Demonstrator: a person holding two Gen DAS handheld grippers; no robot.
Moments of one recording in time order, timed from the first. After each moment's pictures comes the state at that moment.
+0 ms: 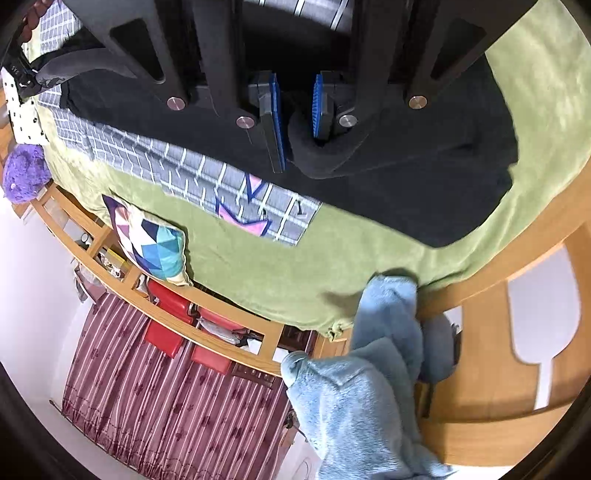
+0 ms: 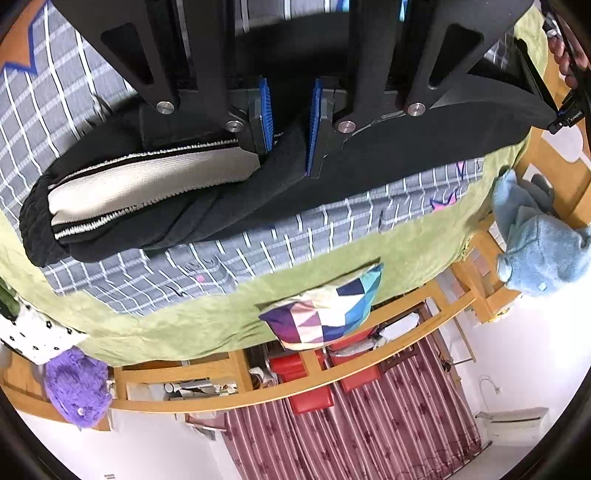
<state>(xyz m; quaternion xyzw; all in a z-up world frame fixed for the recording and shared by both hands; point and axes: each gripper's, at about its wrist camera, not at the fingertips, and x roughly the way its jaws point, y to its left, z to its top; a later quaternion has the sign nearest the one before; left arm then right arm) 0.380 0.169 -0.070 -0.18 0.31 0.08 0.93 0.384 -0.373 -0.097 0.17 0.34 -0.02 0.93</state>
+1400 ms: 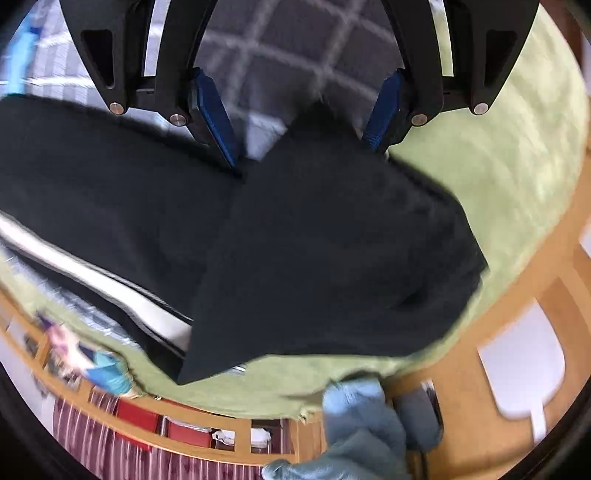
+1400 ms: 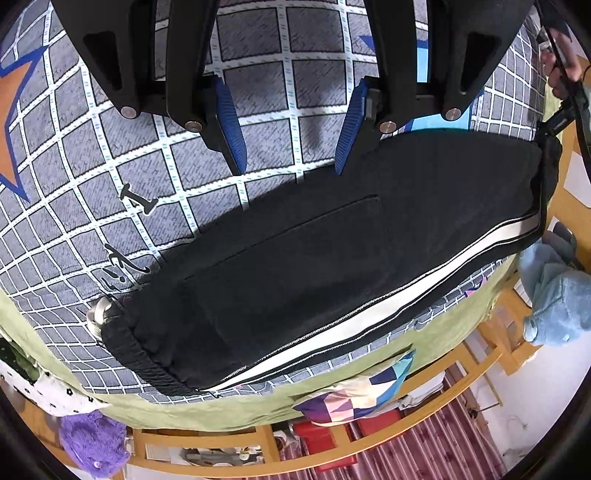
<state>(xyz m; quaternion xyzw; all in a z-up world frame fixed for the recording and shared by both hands) 0.338 0.160 -0.203 -0.03 0.45 0.18 0.87 0.292 -0.376 -0.197 0.16 0.45 -0.04 0.88</state>
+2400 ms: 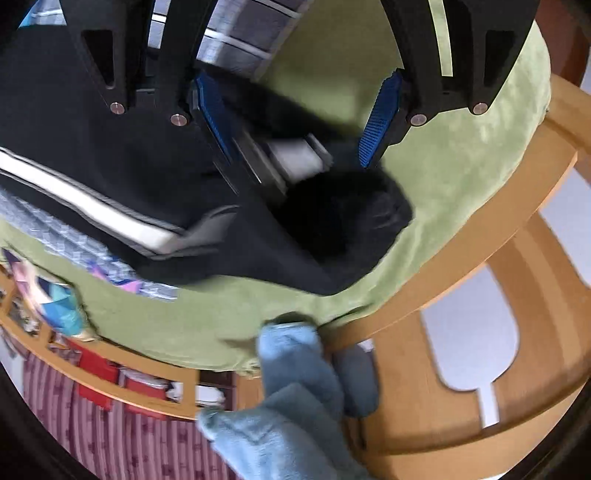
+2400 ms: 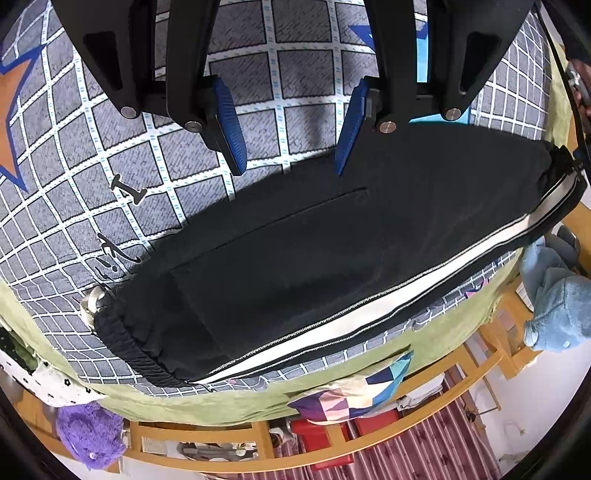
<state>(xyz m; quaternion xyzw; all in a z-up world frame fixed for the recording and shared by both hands) 0.354 0.223 -0.157 -0.07 0.39 0.25 0.88 0.300 -0.362 -0.193 0.14 0.45 -0.05 0.88</state>
